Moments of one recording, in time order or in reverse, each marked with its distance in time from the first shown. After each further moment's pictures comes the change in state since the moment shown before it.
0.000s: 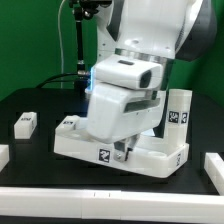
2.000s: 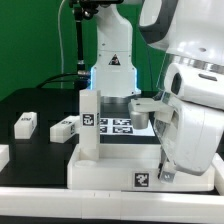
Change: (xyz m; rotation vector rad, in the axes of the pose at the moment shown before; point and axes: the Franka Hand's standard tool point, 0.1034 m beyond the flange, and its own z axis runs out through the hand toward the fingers) arm 0.076 0.036 -0.002 -0.015 -0.047 -0.413
